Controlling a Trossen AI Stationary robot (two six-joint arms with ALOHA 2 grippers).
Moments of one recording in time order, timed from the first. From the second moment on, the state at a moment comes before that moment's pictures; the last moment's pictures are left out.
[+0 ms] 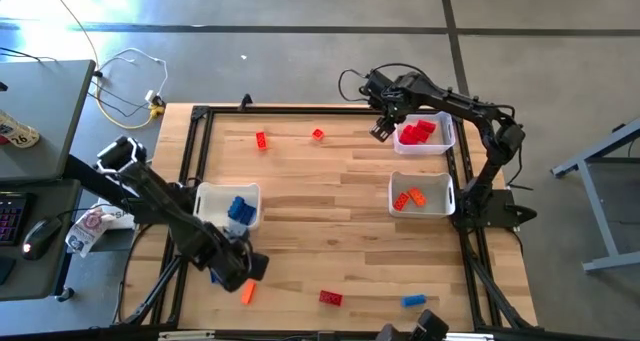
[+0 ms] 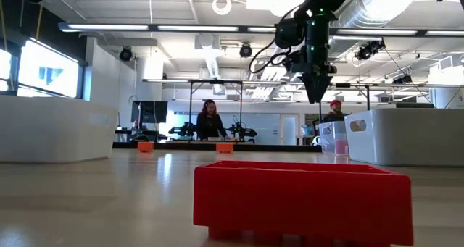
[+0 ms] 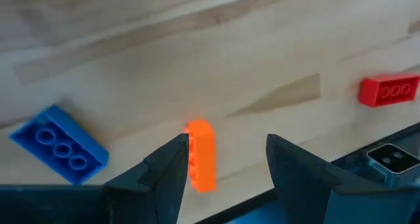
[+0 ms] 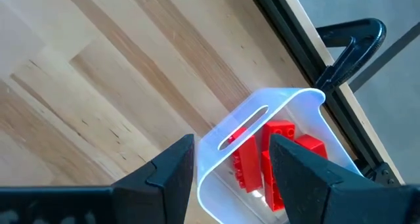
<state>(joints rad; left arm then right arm) -0.63 1.49 1.09 -0.91 -0.15 -2.02 -0.65 1.74 1.51 -1.17 0.20 0.02</state>
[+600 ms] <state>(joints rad) -0.72 1.67 1.10 -0.76 -0.10 -2.20 -0.65 1.74 1.51 -1.15 0.19 0.02</state>
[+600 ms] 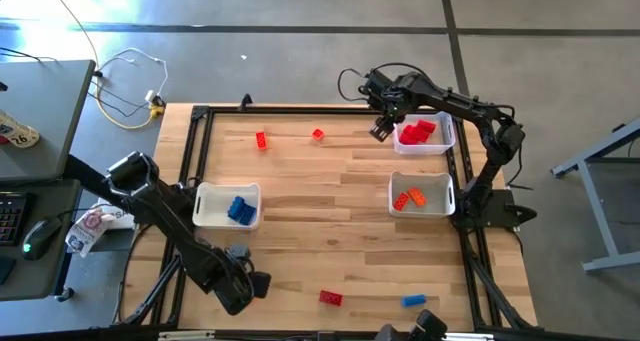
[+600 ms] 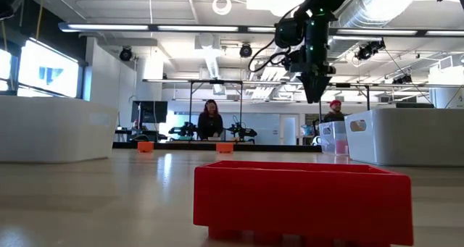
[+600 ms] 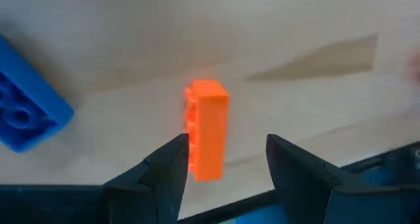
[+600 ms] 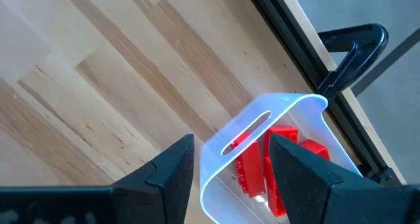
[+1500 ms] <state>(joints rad) -0.77 1.85 1.10 -0.69 0.02 -2.28 -0.65 1.74 1.51 -1.12 0.18 0.02</state>
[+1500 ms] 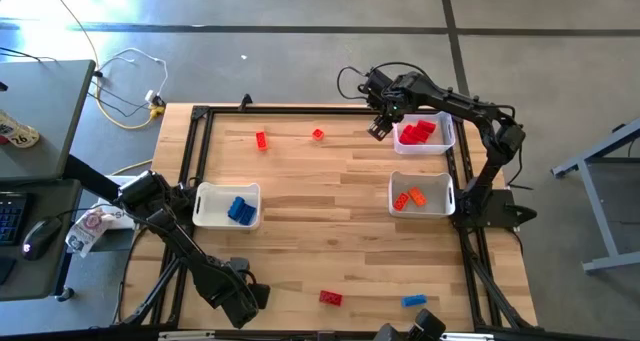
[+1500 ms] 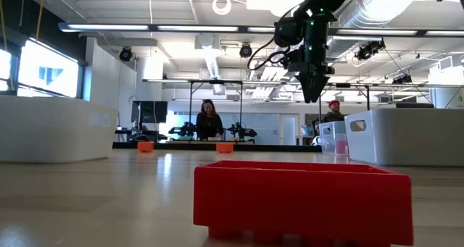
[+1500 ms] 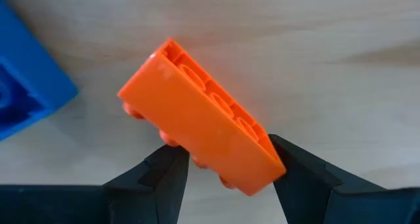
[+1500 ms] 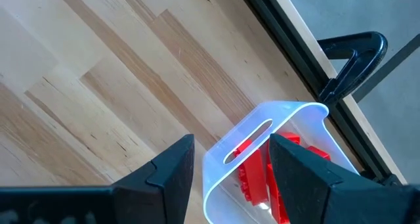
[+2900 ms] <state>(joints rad) -0.73 1.85 1.37 -1.09 -0.03 -1.93 -0.65 1.74 1.51 -1.08 0.18 0.00</state>
